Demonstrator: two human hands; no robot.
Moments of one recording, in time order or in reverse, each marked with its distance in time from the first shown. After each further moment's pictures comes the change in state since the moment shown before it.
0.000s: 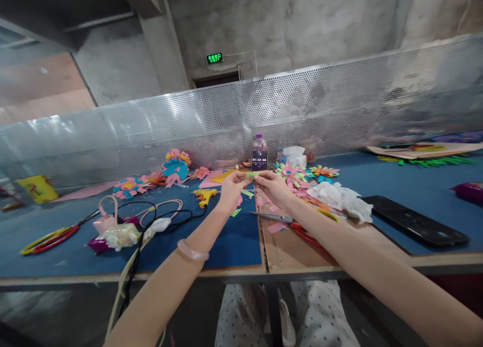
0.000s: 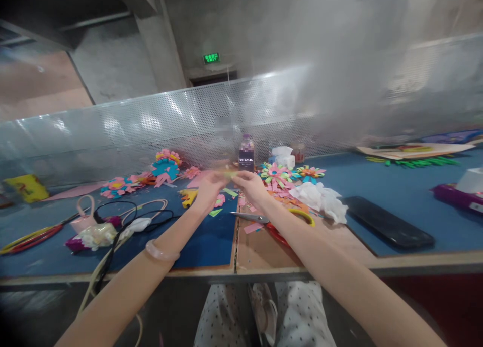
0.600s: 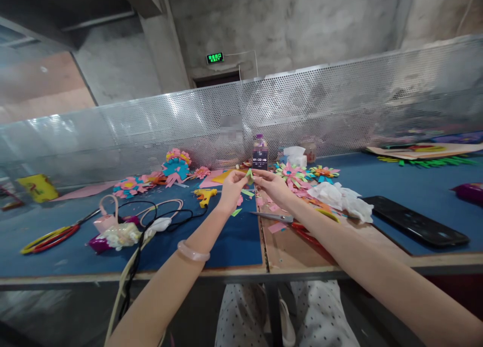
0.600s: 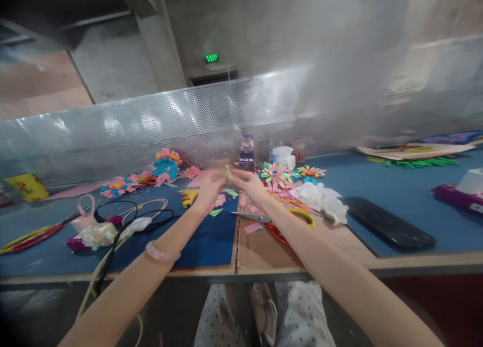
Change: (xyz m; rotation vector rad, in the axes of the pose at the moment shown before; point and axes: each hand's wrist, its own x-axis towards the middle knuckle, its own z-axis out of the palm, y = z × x) left_hand 0.000 0.000 -0.003 0.004 -0.020 -0.032; right_hand -0.002 -0.002 -0.002 -0.282 -0.085 -0.094
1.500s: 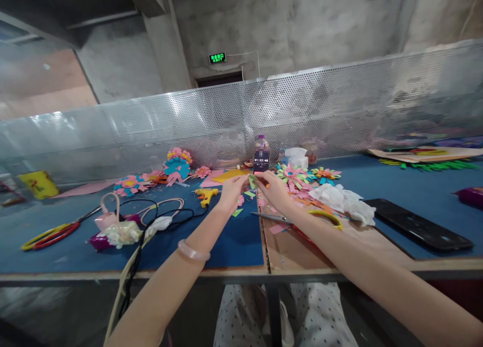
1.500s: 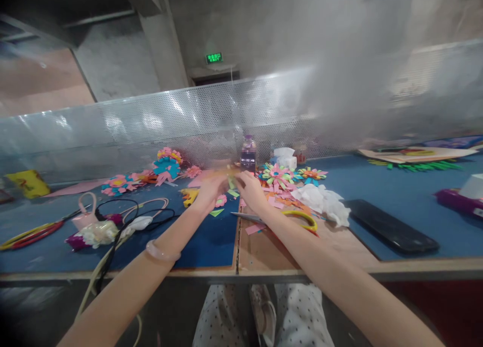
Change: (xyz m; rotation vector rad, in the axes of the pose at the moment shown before) left_hand -0.001 0.005 0.000 -0.105 0.019 -0.195; right_hand -0.003 0.010 -0.001 -0.754 0.095 -0.485
